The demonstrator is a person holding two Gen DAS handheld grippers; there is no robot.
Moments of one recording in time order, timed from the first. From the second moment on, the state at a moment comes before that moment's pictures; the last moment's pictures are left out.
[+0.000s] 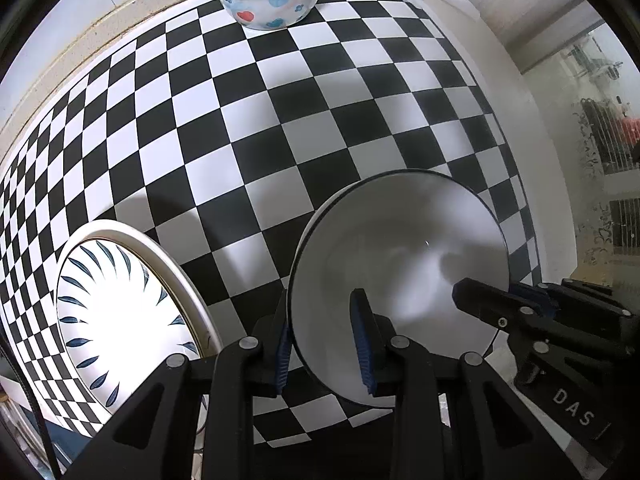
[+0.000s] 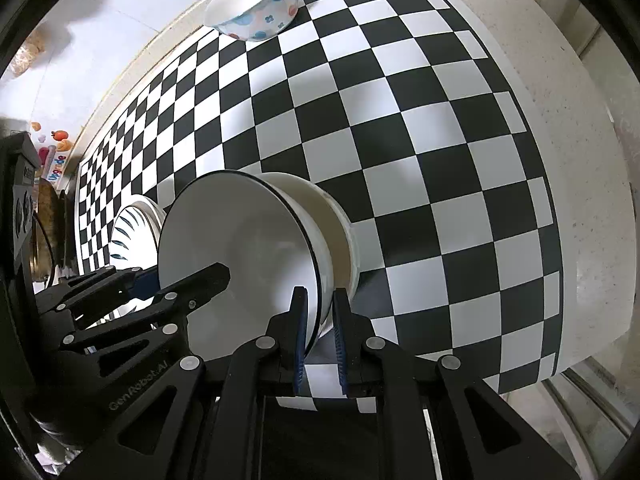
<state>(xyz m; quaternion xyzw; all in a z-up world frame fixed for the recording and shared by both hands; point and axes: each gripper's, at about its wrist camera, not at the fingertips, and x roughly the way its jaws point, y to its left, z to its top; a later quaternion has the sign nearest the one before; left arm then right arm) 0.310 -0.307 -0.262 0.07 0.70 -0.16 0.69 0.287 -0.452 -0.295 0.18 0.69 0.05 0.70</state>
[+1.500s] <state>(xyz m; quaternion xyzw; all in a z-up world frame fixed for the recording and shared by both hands) 0.525 -0.275 -0.232 -0.02 0.68 -0.07 0.73 0.522 -0.493 -0.252 0.20 0.63 0.08 0.74</state>
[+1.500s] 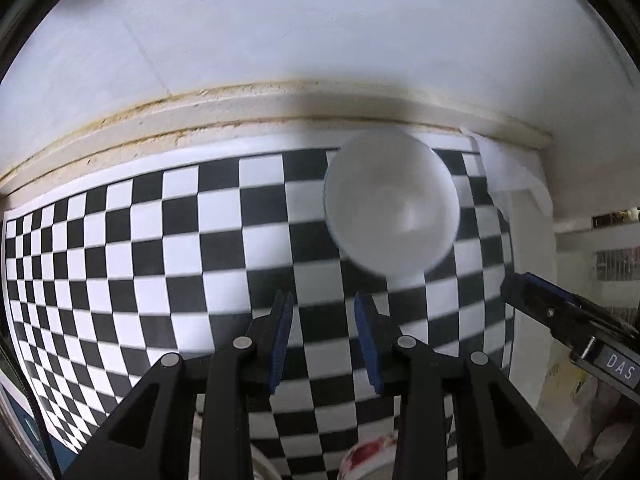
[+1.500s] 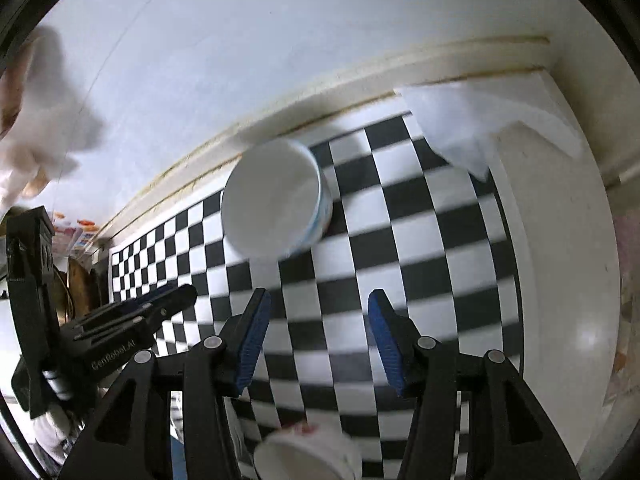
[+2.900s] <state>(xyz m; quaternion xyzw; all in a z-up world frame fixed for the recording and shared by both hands) 0.589 -0.306 -0.309 -0.02 0.71 -0.11 0.70 0.616 -0.466 -0.355 0.18 0.70 0.07 0.69</state>
